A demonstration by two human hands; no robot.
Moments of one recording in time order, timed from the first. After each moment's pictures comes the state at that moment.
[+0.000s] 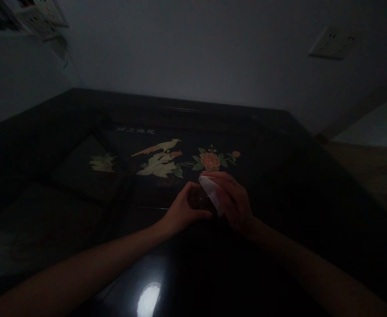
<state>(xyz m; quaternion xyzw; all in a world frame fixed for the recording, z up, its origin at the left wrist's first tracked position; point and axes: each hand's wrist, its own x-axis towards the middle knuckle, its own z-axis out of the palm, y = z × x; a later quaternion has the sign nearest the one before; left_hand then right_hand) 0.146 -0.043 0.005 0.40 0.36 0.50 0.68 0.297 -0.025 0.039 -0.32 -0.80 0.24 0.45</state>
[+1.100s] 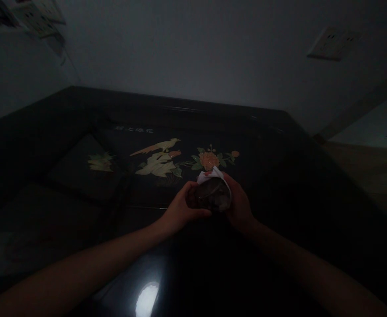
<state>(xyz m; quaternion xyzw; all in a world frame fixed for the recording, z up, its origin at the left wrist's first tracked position) 0.144 -0.044 0.015 0.38 0.39 0.46 0.70 0.302 -0.023 0.011 -0.48 -0.64 0.34 0.50</state>
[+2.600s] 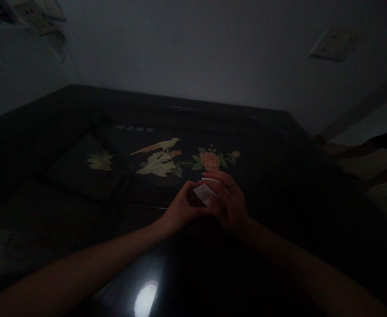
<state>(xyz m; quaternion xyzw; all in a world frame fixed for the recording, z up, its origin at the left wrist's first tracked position) 0.146 -0.041 0.001 0.41 0.39 0.49 0.67 0.296 -0.029 0.033 -0.30 -0.84 0.15 0.43</state>
